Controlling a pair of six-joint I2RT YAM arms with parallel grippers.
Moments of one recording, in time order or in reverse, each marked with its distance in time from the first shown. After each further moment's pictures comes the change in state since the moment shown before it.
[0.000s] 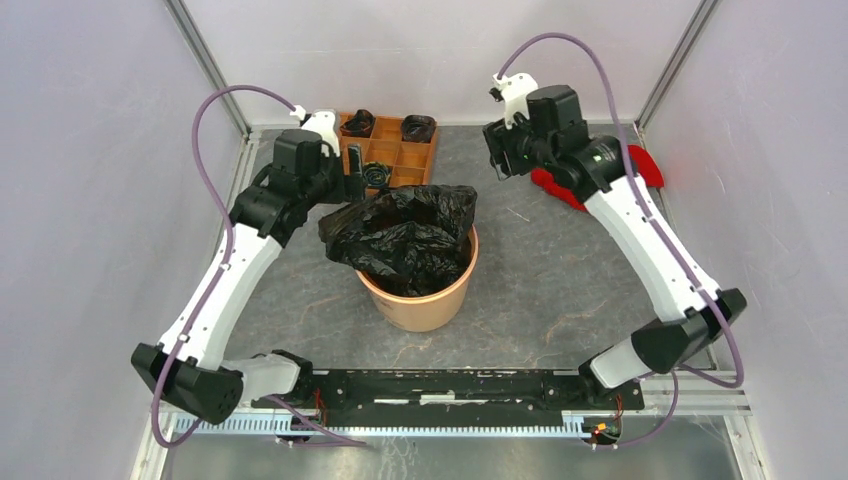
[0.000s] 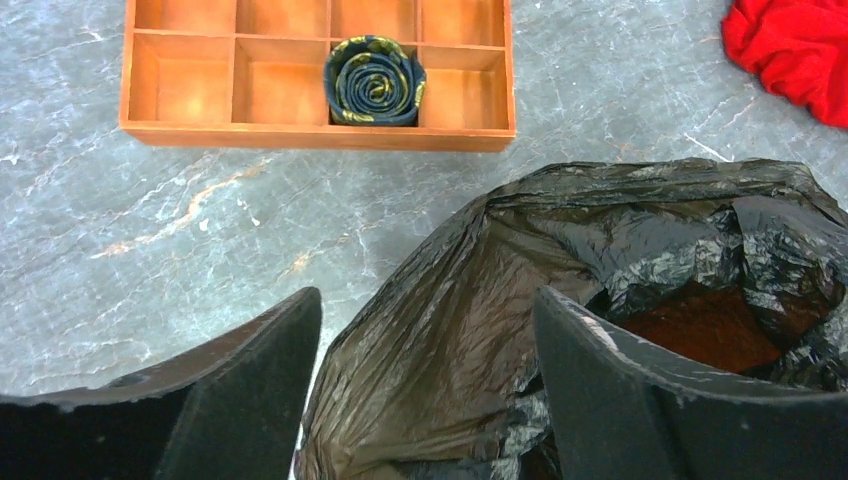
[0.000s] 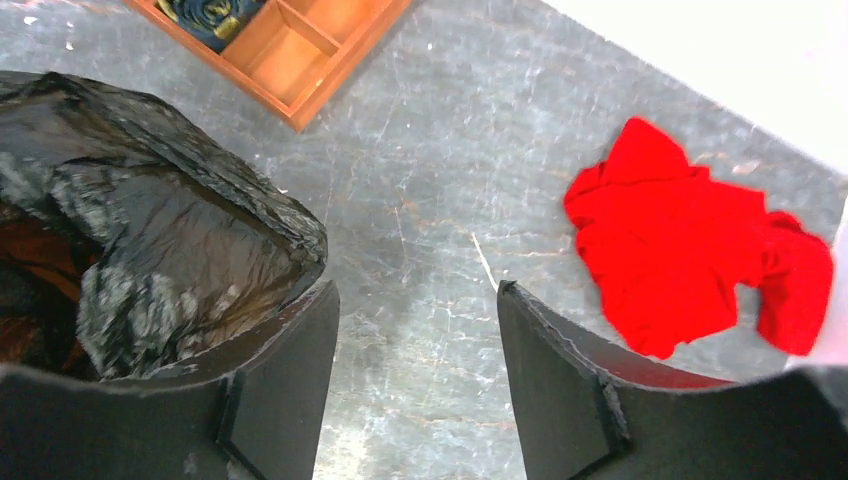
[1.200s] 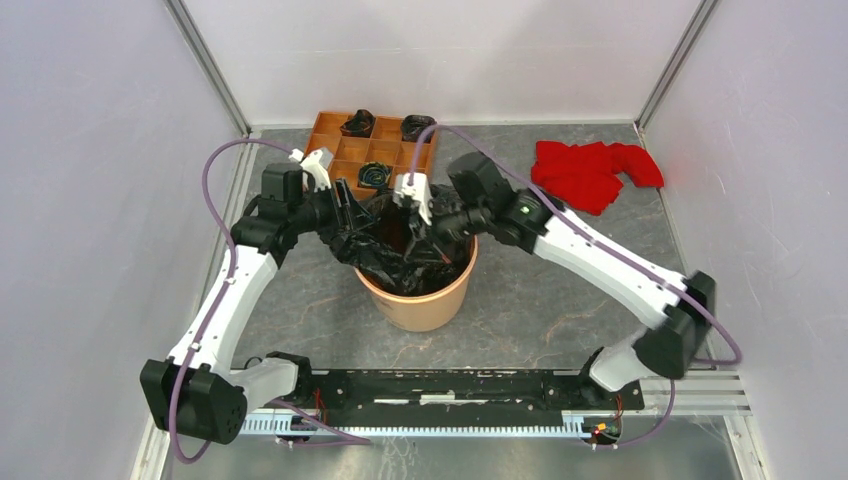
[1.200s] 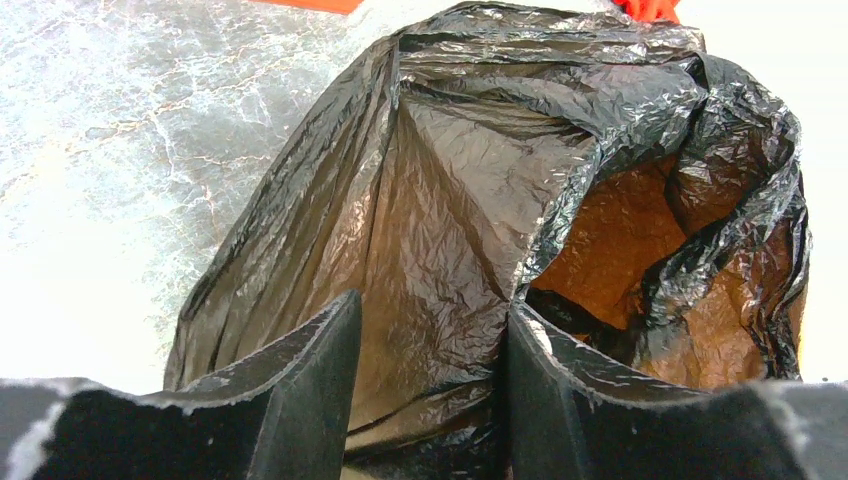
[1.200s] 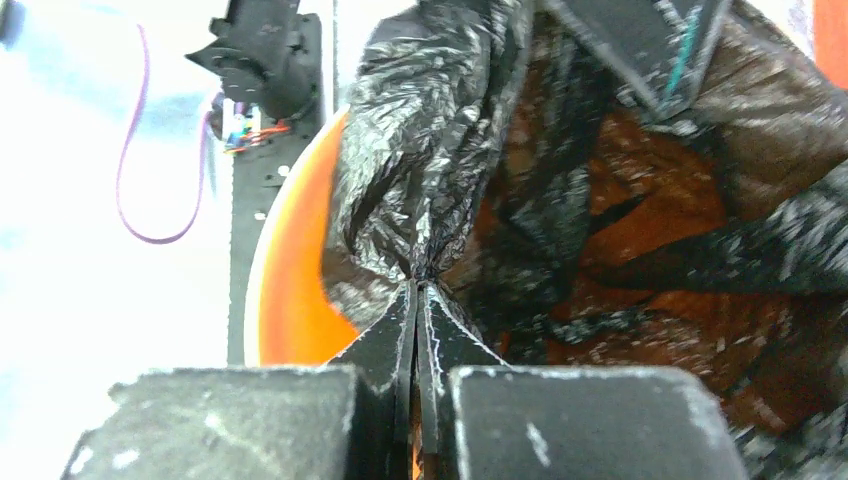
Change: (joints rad) left arm 0.189 -0.116 -0.332 0.123 0.540 -0.174; right arm 0.344 0.019 -0.237 0.220 -0.712 -0.169
